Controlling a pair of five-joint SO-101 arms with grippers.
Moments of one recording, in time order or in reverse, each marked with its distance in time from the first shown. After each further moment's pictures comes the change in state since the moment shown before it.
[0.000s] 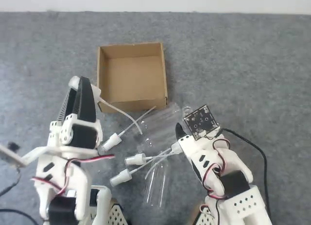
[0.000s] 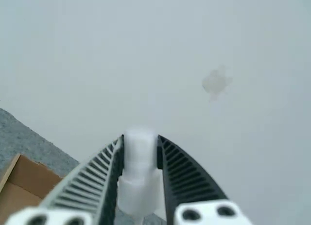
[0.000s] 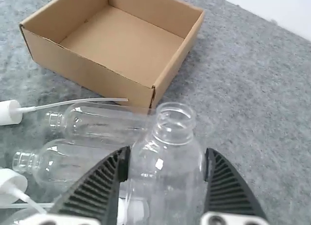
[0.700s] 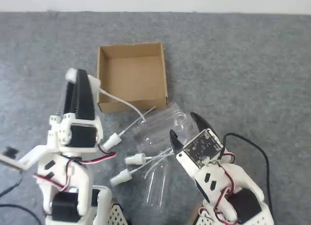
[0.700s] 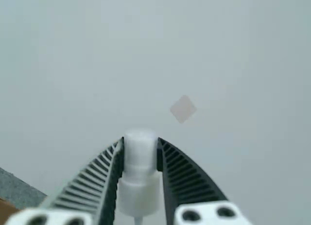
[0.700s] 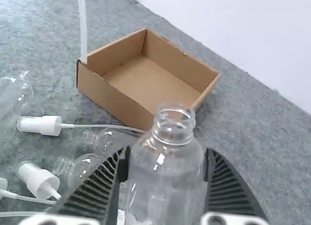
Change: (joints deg) left arm 3.0 0.0 2.5 -11.6 1.3; right arm -7.6 -19.3 -4.1 12.8 5.4
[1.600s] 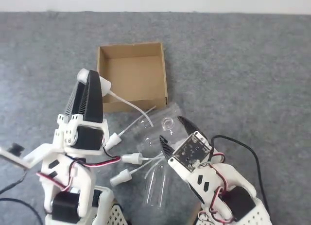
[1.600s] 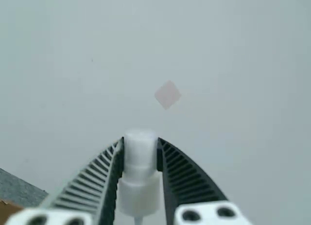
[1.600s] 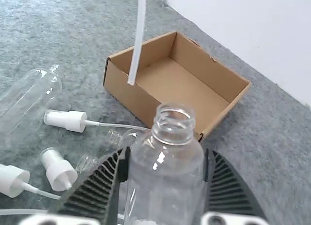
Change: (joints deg) left arm 4.1 0.0 0.0 0.0 -0.3; right arm -6.2 0.3 4.3 -4.1 0.5
